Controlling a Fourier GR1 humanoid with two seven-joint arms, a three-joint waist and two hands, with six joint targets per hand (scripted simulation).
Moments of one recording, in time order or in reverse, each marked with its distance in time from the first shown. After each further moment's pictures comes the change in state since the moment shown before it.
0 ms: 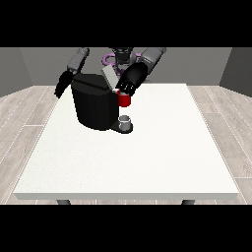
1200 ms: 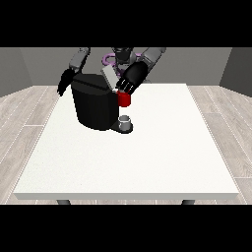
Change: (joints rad) left arm 0.030 -0.032 0.046 -0.002 0.086 -0.076 0.064; right arm 0.037 0.016 0.031 -0.028 0.015 -0.002 0.008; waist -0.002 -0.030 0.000
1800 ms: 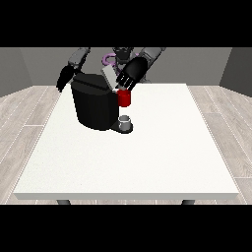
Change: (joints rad) left arm 0.032 -0.002 -0.003 -0.024 0.007 0.004 0.027; right arm 0.014 -0.006 0.011 -0.019 -0.015 0.031 0.006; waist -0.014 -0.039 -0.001
